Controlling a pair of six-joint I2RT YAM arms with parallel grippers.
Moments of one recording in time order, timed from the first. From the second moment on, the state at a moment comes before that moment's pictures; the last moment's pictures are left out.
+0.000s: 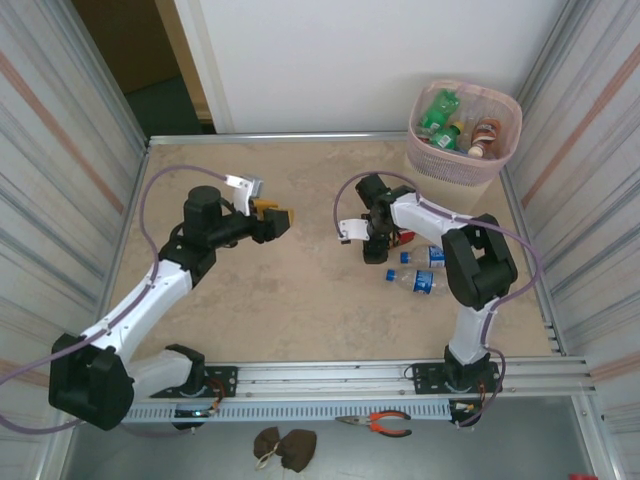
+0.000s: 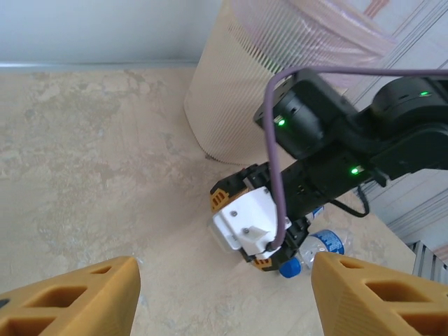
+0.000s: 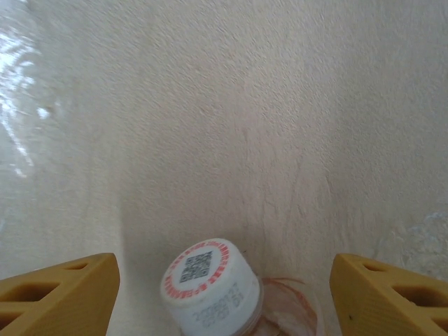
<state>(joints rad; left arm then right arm) -0.37 1.13 0.81 0.02 0.55 -0.30 0.48 1.89 1.31 -0.76 -0.02 -1.11</state>
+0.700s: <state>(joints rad) -0.37 1.09 0.80 0.02 0.54 -0.30 0.47 1.94 1.32 -0.63 0.04 -1.15</state>
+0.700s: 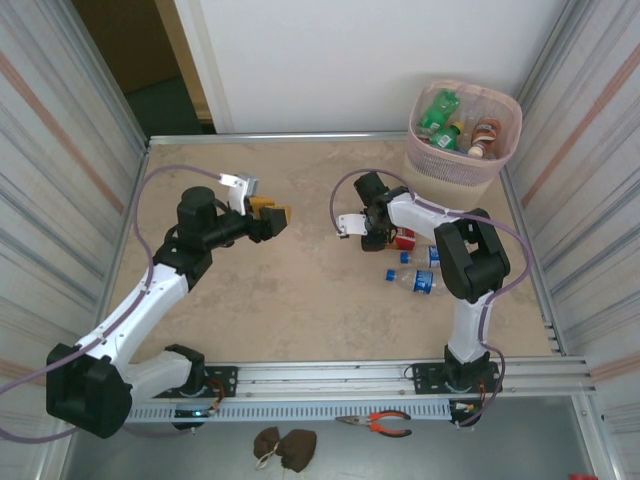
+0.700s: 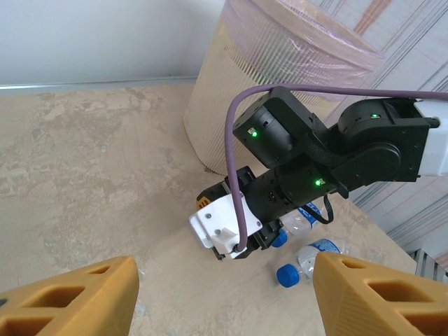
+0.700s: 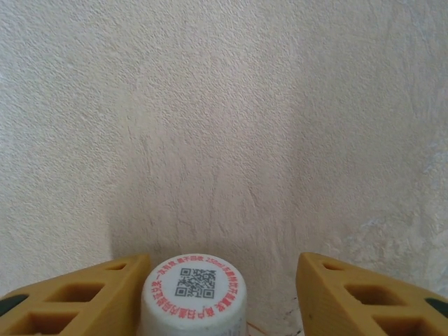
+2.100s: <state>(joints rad) -0.36 1.12 0.79 0.02 0.56 -0.31 0.33 1.52 1.36 -0.46 -0.52 -0.61</state>
